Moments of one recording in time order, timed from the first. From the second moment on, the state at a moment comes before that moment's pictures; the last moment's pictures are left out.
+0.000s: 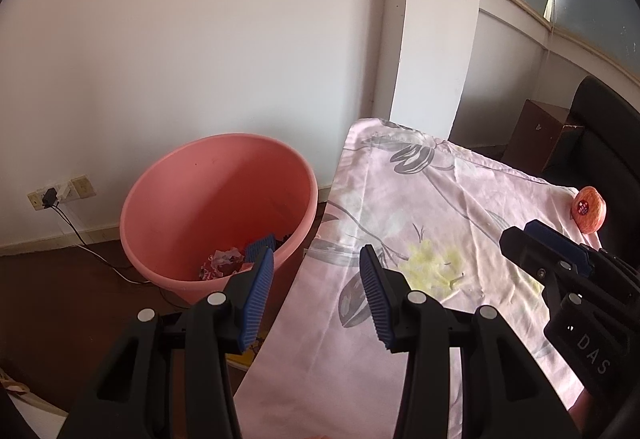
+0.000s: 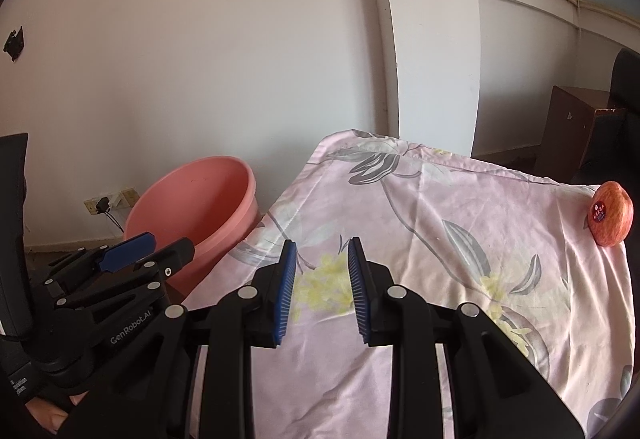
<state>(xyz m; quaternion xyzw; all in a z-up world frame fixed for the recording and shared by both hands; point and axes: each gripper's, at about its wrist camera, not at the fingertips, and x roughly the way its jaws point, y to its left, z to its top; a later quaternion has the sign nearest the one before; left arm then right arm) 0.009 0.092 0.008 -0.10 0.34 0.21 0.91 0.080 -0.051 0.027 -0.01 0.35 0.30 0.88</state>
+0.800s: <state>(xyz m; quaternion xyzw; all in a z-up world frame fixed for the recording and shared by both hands) 0.008 0.088 0.010 -0.09 0.34 0.19 0.92 0.080 -0.052 0.028 -0.01 0.36 0.30 0.88</state>
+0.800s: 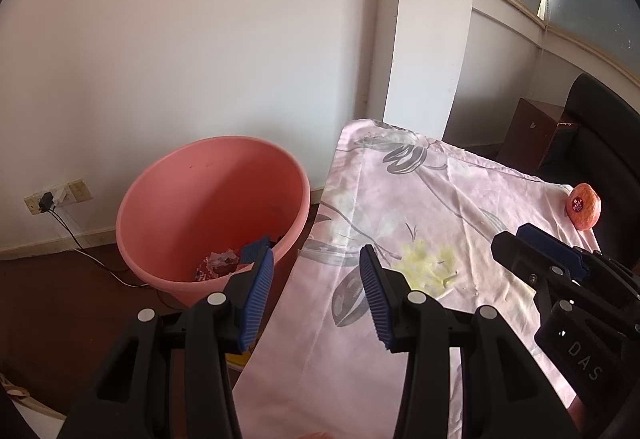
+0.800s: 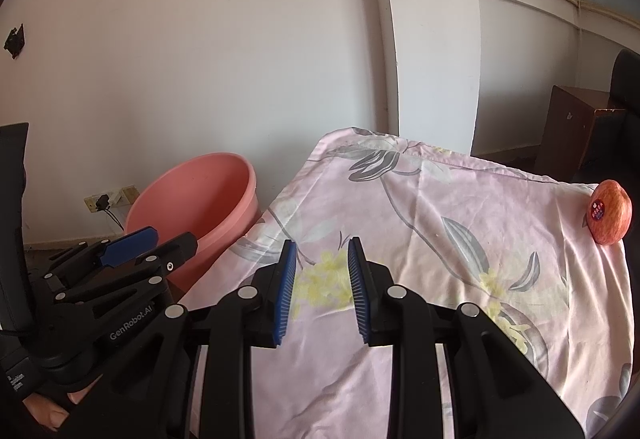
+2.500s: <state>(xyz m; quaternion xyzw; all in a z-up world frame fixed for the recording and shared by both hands) 0.007 0.079 0.011 -0.07 0.34 0.18 0.92 0.073 -0.058 0.025 -0.01 0.36 0.31 0.88</state>
